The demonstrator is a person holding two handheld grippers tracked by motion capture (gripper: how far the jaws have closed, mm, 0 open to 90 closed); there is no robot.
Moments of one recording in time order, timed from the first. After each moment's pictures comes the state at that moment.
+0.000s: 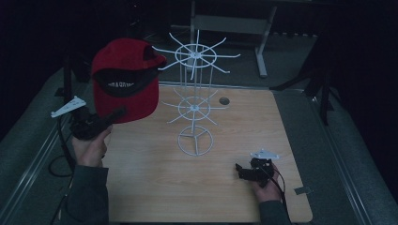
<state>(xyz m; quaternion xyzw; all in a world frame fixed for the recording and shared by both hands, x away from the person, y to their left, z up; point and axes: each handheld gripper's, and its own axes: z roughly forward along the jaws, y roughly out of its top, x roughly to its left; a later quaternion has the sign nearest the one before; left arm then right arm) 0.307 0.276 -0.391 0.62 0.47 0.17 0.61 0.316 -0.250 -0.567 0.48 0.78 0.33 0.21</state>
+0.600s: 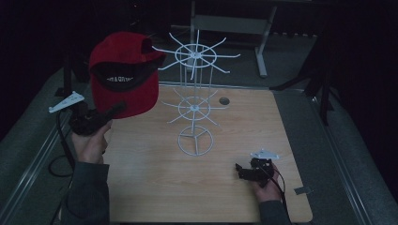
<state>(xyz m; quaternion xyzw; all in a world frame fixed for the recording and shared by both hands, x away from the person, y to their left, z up) 0.312 0.274 -0.380 0.61 0.46 0.17 0.62 0.316 -0.249 -0.567 0.48 0.78 0.33 0.21</state>
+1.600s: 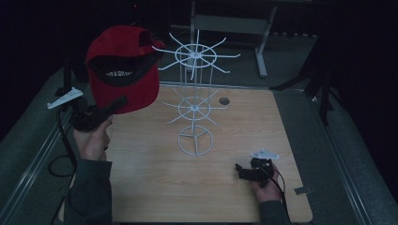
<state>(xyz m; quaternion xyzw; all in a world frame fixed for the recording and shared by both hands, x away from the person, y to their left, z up) 0.316 0.271 -0.371 0.59 0.47 0.16 0.64 0.316 -0.249 -0.567 0.48 0.78 0.33 0.21</state>
